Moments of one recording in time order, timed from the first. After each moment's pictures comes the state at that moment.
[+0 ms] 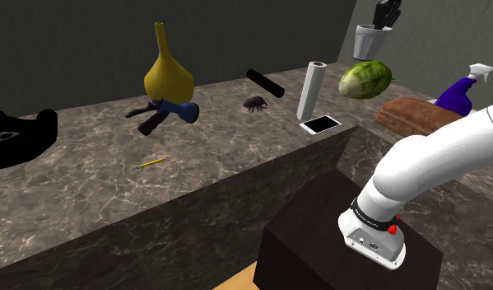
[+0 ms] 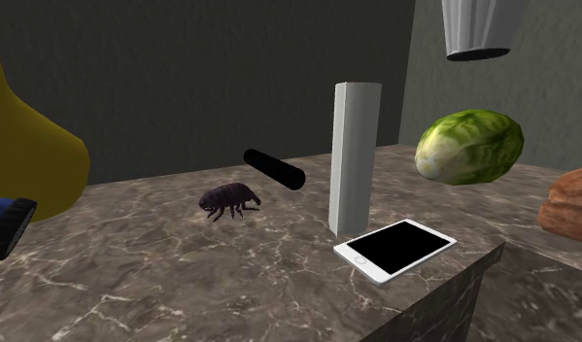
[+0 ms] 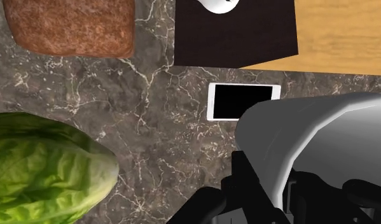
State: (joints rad) arm -0.06 -0.51 -0.48 -1.68 -0.05 1.13 -0.35
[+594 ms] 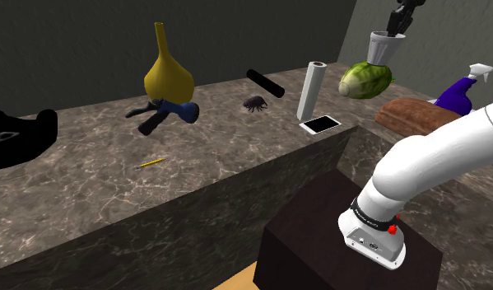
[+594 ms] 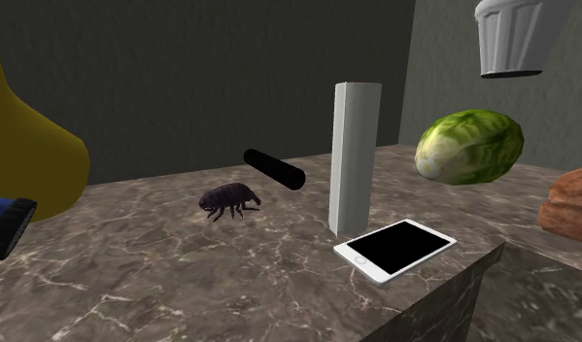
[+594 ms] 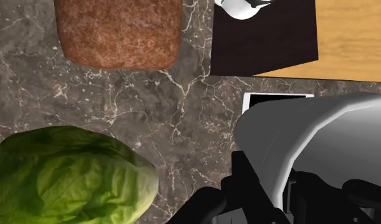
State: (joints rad) arm -0.08 -0.49 -0.60 -1.68 -0.11 1.15 -0.50
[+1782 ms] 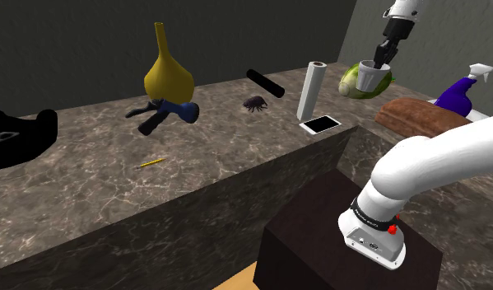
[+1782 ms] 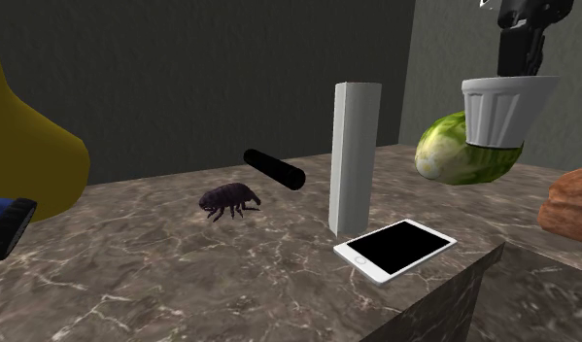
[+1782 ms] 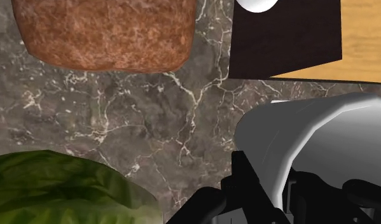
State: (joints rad) arm -0.12 -0.61 -0.60 -2.02 -0.17 1.38 -0.49
